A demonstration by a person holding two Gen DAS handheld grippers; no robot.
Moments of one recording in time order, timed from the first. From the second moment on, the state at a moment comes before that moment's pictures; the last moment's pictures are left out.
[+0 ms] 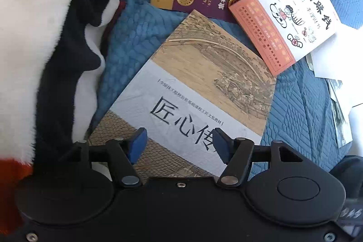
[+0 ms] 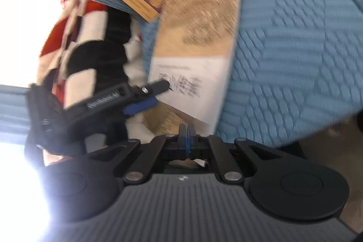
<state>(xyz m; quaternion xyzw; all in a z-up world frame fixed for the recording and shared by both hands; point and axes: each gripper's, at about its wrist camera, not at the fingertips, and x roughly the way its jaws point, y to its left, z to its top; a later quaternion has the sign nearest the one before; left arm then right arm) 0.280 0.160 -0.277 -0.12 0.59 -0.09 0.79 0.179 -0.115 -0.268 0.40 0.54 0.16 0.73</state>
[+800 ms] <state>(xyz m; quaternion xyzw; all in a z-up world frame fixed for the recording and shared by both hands) 0.314 0.129 -0.300 0.08 0.64 -0.12 0.75 0.170 -0.120 -0.276 0.35 0.56 0.19 0.73</state>
